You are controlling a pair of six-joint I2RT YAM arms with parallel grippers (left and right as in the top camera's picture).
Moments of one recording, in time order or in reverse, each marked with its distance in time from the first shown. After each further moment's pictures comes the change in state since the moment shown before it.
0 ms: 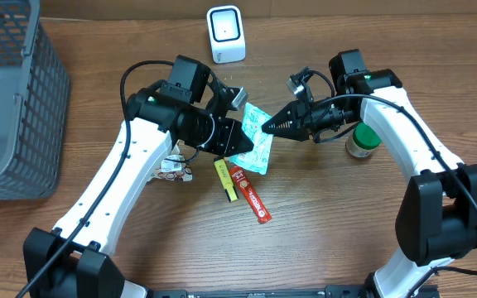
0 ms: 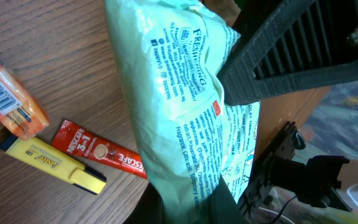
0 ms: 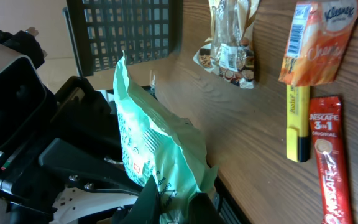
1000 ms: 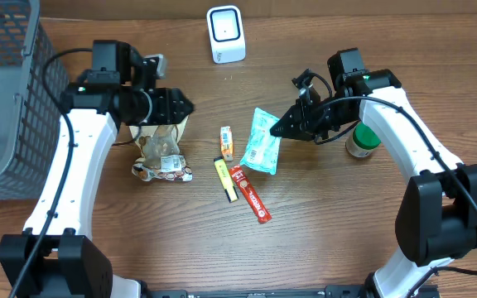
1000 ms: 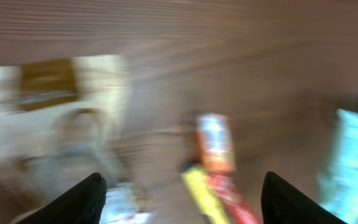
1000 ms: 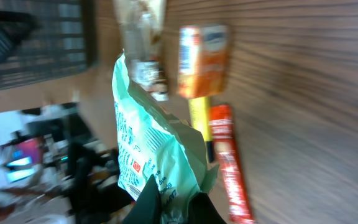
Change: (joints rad) left arm 0.339 0.001 0.001 0.098 -0.300 0.000; right arm 0.005 0.000 0.000 0.029 0.346 0.000
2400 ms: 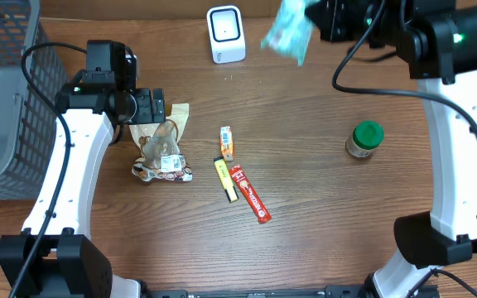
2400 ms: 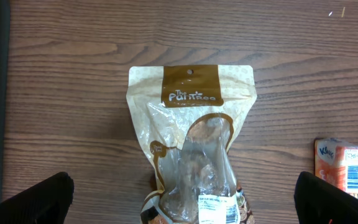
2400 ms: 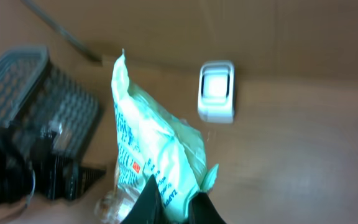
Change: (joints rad) left arm 0.010 0.000 0.000 0.000 -0.370 0.003; right arm 0.032 -0.006 0.963 -0.179 0.486 0.082
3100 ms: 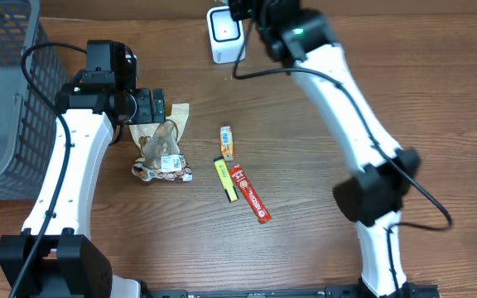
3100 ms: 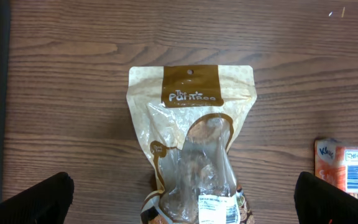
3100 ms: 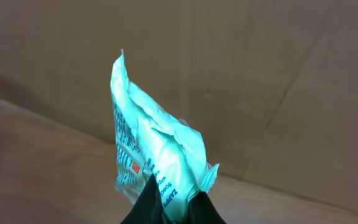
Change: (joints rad) left arm 0.000 0.000 0.000 0.000 0.000 0.000; right arm 0.266 0.396 -0.013 0.620 0.578 -0.130
